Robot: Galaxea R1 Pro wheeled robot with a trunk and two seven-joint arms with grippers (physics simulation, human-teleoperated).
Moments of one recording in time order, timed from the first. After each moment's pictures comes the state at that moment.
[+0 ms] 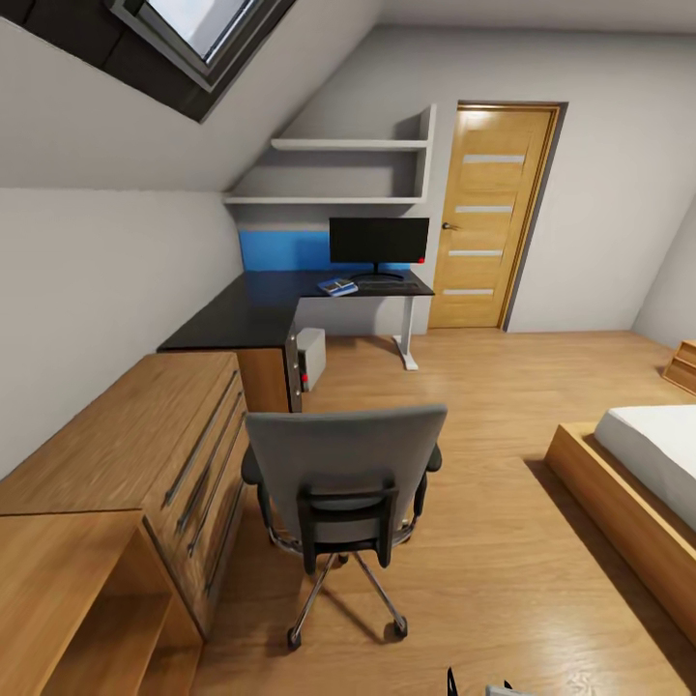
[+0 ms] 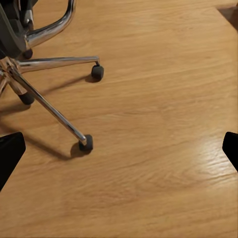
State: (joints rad) left arm -0.12 -0.02 -0.40 -0.38 0.46 -0.21 0.42; right arm -0.30 0.02 0.80 -0.11 -0.83 -0.76 -0.19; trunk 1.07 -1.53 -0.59
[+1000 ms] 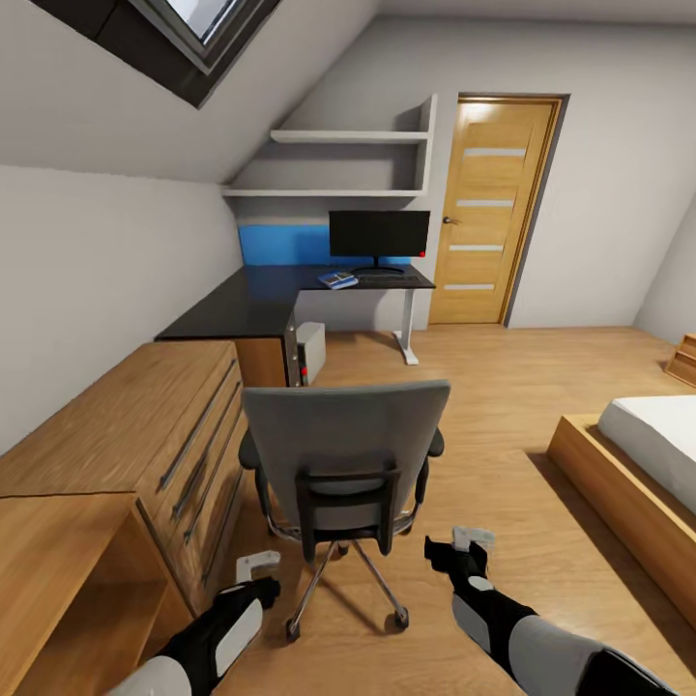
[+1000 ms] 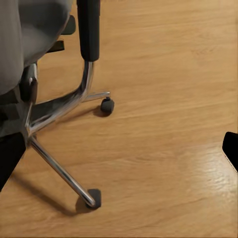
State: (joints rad) left arm -0.56 -0.04 -0.40 -0.45 0.60 0.20 0.42; right arm -0.72 0.01 0.79 -0.13 -0.83 -0.27 -0.20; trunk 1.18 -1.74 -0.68
